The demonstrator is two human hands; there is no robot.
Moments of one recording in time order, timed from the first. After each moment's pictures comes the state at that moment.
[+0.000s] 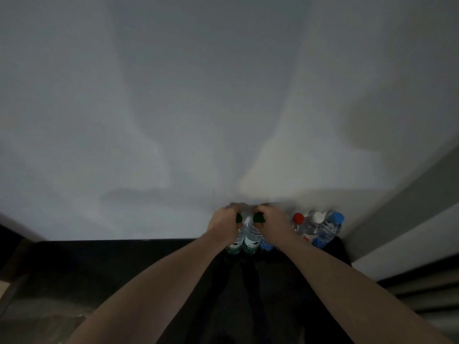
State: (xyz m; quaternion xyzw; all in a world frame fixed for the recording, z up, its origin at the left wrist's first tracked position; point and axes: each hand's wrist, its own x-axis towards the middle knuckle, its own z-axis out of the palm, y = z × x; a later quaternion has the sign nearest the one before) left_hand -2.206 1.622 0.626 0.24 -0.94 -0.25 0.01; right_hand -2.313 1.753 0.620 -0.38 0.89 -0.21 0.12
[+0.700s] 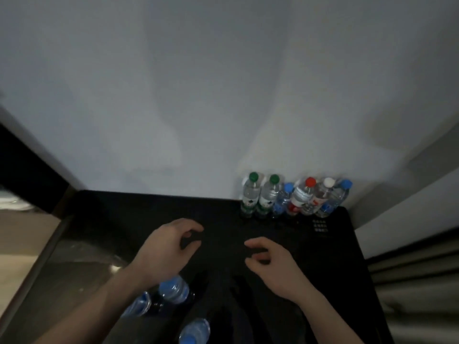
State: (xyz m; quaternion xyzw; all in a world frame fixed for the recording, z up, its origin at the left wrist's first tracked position) left_hand -1.914 1.640 0.692 0.23 -0.92 -0.32 0.05; right_hand -2.081 1.866 0.674 -0.25 0.80 -0.39 0.39
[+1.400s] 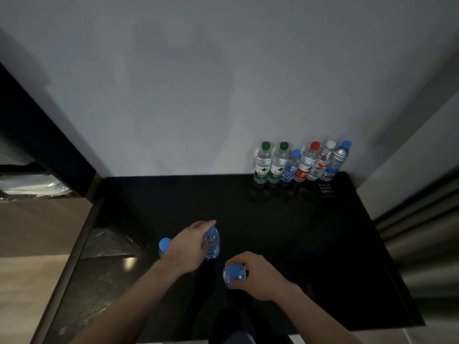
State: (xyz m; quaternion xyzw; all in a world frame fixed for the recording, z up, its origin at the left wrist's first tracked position) left_hand -1.799 1.659 0.619 0.24 -0.92 -0.29 -0.06; right_hand -1.901 1.866 0.623 -0.34 0.80 -0.22 0.43
